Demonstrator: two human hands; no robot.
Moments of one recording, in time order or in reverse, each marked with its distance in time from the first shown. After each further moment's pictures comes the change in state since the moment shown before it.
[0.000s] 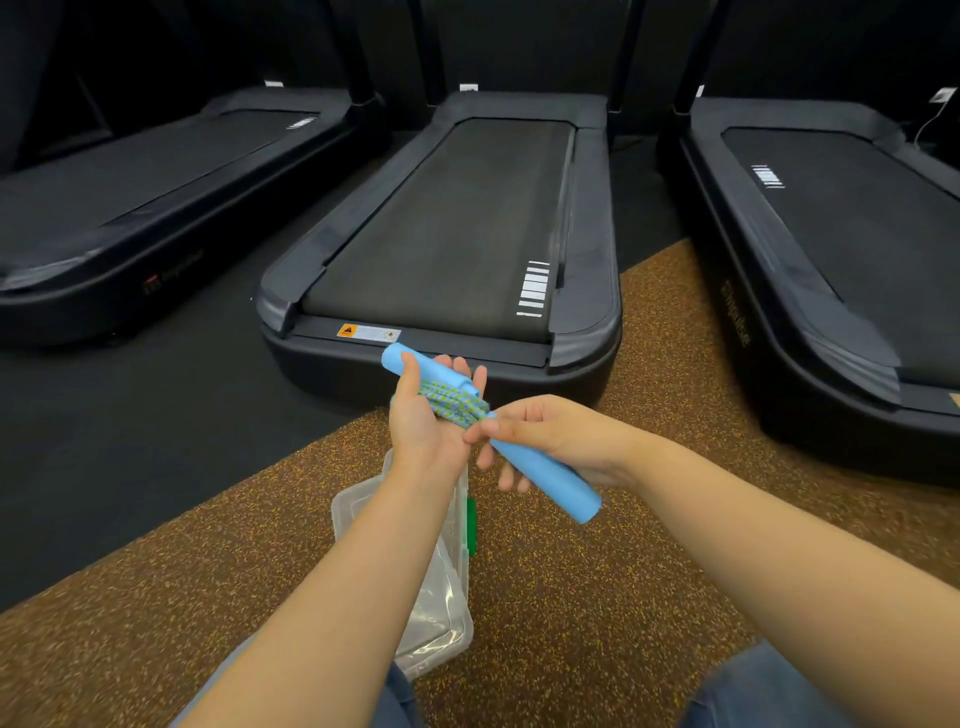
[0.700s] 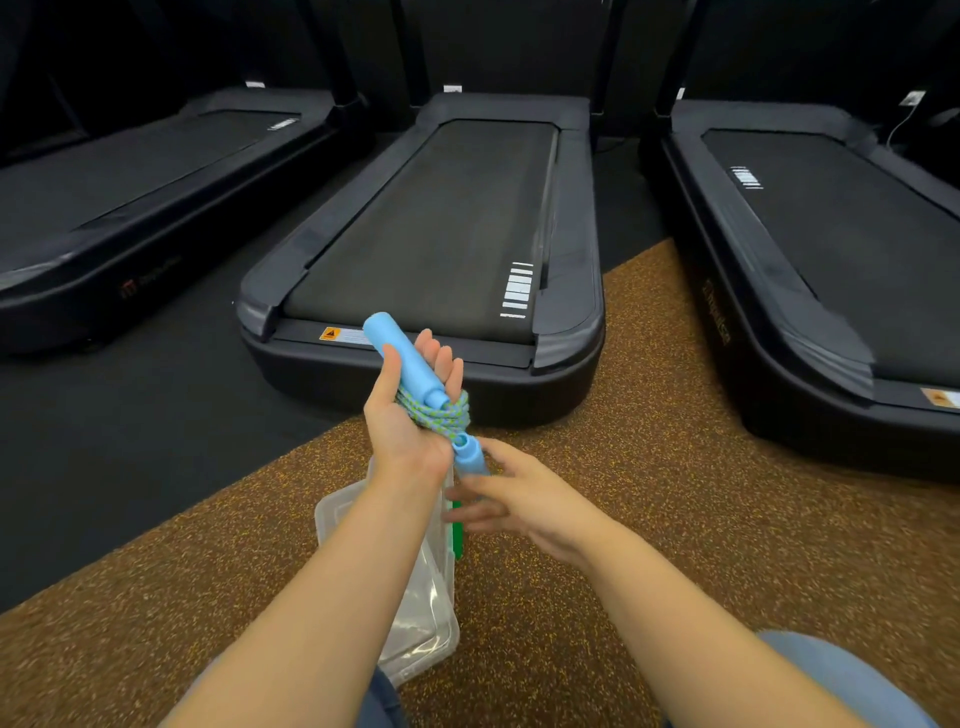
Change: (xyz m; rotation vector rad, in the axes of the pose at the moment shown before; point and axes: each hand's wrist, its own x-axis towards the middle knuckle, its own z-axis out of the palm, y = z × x) left_hand -0.008 -0.003 0.001 0.048 -0.144 0.125; right_hand -0.008 0.040 0.041 0.138 0.293 0.084
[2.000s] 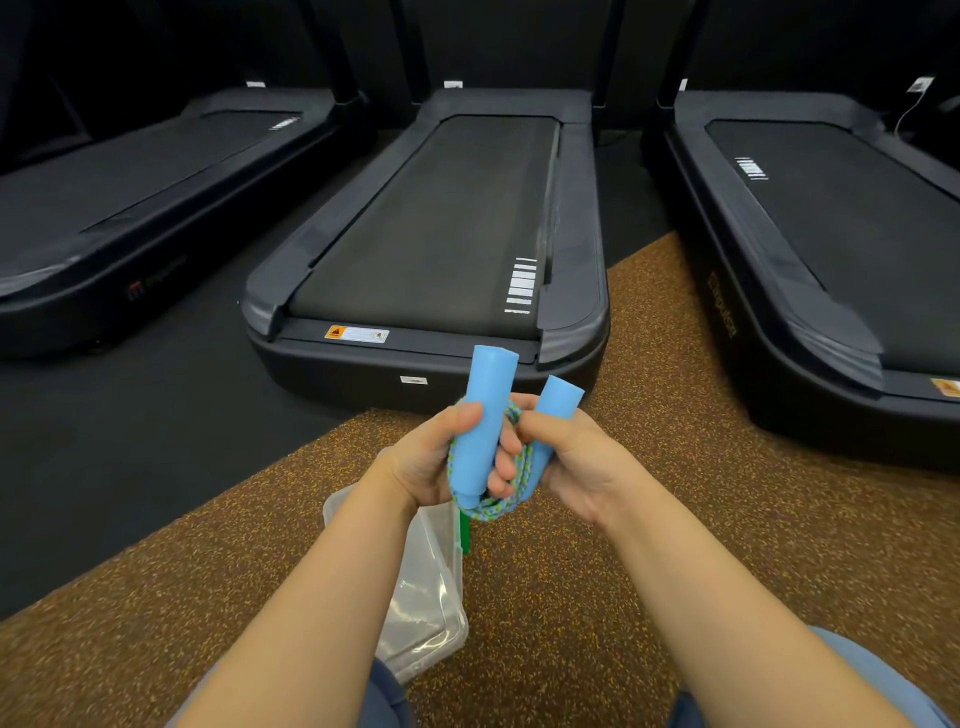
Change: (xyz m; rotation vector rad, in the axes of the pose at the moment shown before) left_hand -0.016 0.015 -0.014 0.629 -0.769 -0.616; right_hand -0.006 -0.029 -0.019 0.391 -0.130 -0.277
